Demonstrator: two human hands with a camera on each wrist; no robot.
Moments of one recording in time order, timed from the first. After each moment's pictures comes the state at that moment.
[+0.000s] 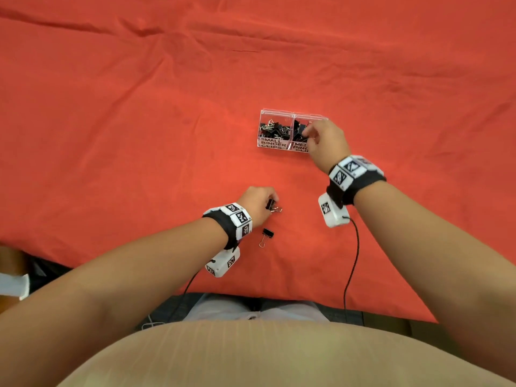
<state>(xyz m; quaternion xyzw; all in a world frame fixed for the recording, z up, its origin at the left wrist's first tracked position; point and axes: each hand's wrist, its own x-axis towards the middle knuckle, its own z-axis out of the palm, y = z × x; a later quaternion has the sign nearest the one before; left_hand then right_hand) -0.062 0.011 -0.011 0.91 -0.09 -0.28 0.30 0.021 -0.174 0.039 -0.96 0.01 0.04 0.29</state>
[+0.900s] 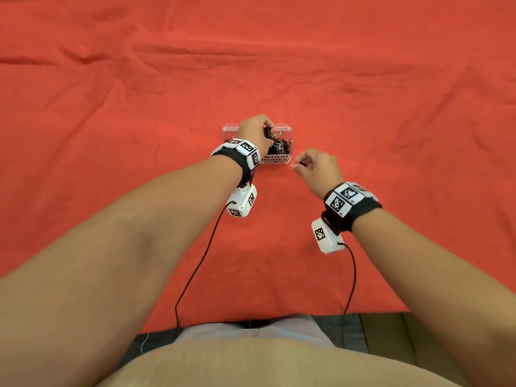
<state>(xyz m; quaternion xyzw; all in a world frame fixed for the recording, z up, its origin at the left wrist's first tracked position) 0.088 -0.073 0.031 0.92 -0.06 -0.14 0.36 -0.015 -0.213 0.037 -0.92 0.13 0.06 0.36</state>
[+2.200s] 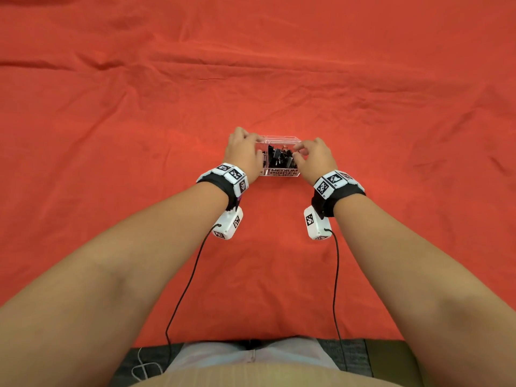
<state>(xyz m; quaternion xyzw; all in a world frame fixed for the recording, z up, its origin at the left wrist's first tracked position) 0.085 -0.032 0.006 0.95 -0.09 -0.04 0.29 0.060 -0.210 -0.001 -0.95 0.12 0.06 0.29</state>
